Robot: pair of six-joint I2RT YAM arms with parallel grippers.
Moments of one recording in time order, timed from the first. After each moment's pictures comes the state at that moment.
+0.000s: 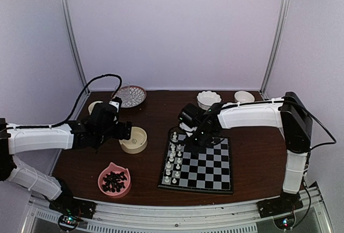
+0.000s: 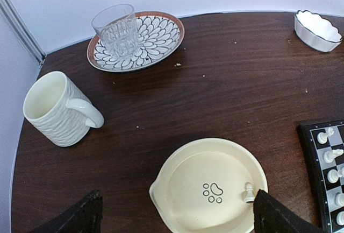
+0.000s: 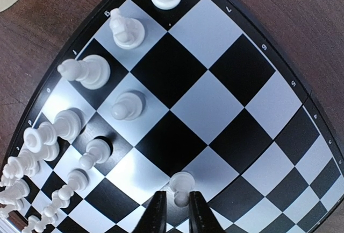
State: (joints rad) left arm -0.73 1.28 0.71 -0.07 -0.50 -0.28; right arm 0.91 1.94 1.42 -0.73 0.09 0.29
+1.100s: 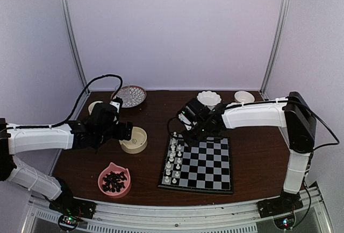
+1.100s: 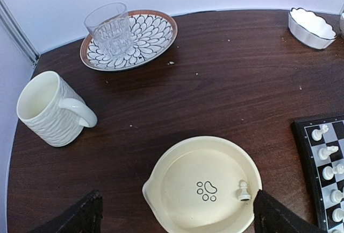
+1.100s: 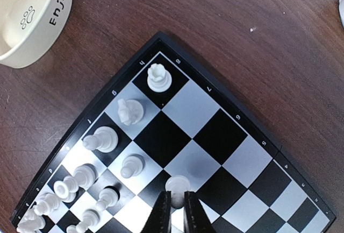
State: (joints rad) left arm -0.73 1.28 0.71 -0.07 -0.47 -0.28; right arm 0.89 1.90 1.36 -0.50 0.13 0.26
